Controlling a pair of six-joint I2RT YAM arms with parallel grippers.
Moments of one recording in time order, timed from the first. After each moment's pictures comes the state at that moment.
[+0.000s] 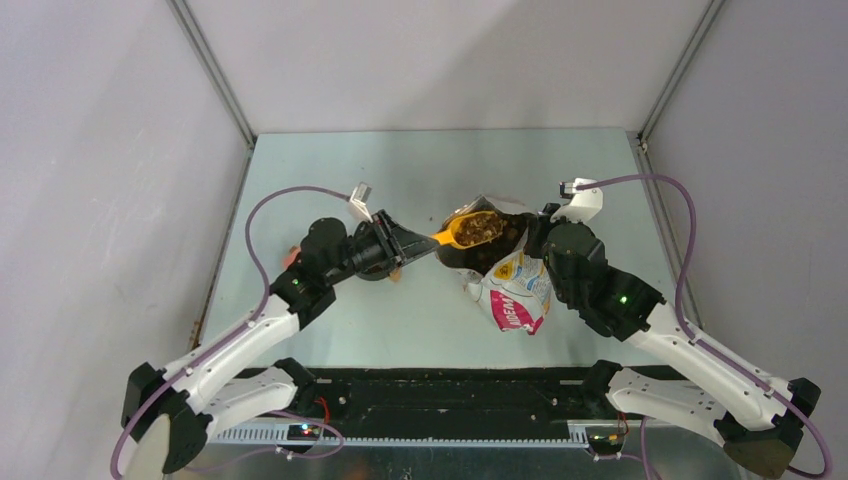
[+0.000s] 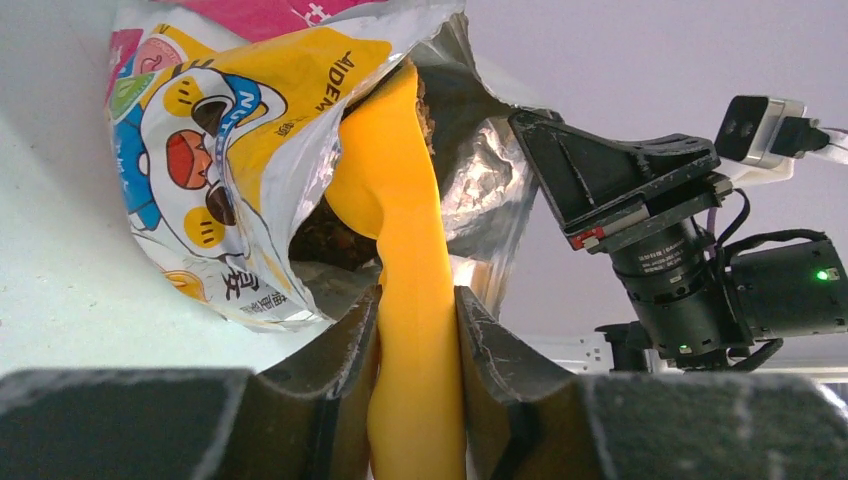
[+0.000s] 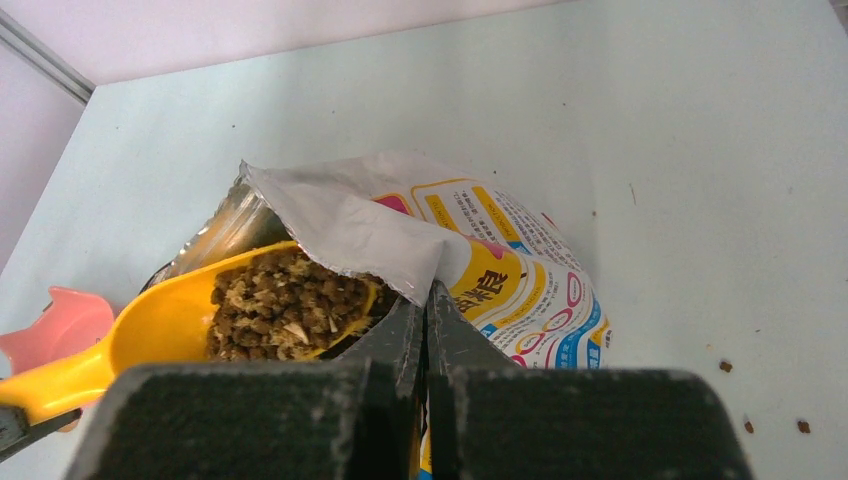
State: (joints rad) left arm -0.63 0.95 0.69 0.13 0.34 -1.11; right arm 0.87 0.87 0.95 -0.35 0.74 0.44
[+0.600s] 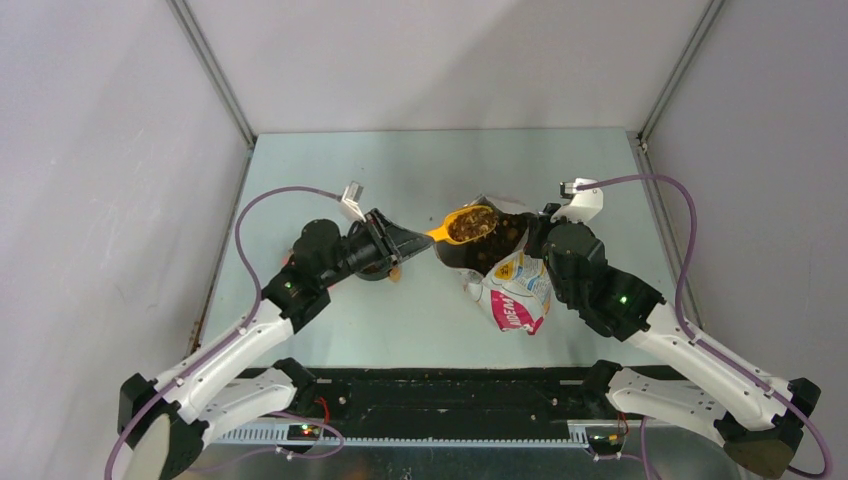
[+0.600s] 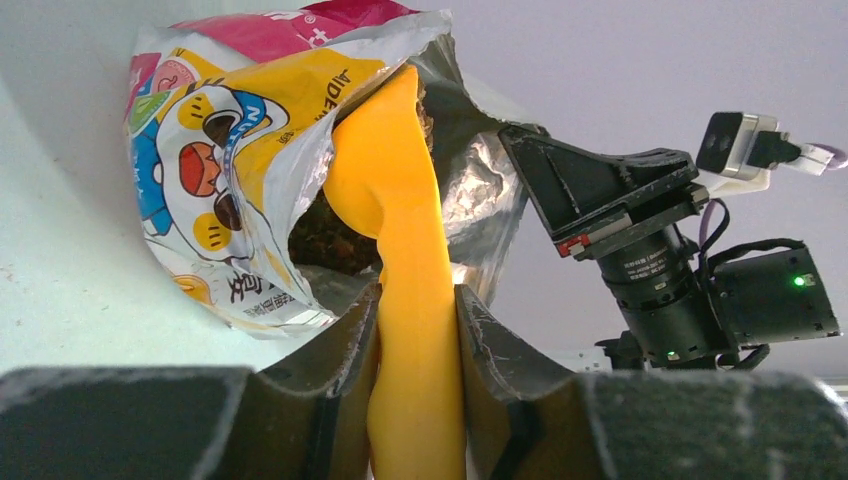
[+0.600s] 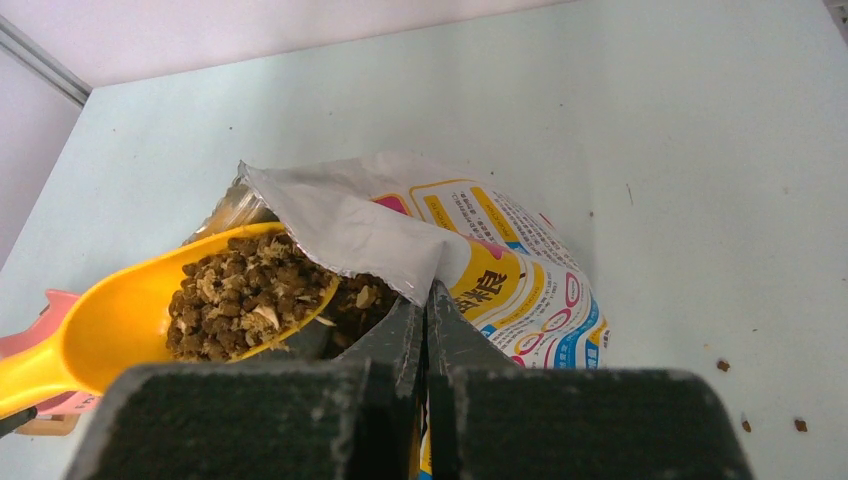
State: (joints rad) left arm -0.64 0.92 0.74 0.05 0.30 -1.09; right arm 0.88 0.87 0.95 -0.35 0.75 0.44
